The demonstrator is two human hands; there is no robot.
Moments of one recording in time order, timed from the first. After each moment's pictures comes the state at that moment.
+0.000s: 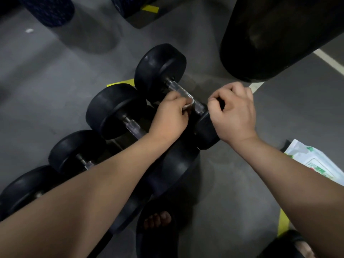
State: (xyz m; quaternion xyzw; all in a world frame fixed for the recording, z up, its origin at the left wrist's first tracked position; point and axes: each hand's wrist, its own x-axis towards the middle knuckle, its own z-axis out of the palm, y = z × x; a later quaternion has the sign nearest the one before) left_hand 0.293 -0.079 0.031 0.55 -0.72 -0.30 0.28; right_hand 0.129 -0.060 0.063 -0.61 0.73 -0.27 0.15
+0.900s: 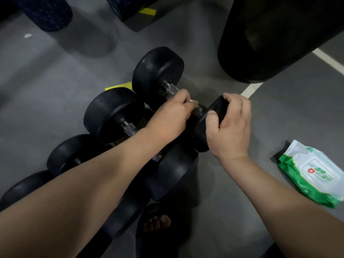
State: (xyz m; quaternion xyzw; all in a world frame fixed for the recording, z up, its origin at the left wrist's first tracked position) left_hand 0.291 -0.093 0.057 0.48 -0.84 -0.22 0.07; right_hand 0.144 -0.031 0.057 -0.54 0.75 -0.34 0.15
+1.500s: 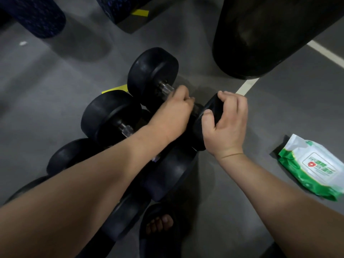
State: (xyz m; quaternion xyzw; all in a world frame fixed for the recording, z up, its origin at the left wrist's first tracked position) left_hand 0.283 -0.097 0.054 0.45 -0.87 -0.18 0.11; right_hand 0.144 -0.033 0.046 -0.55 0.73 -0.39 0.10
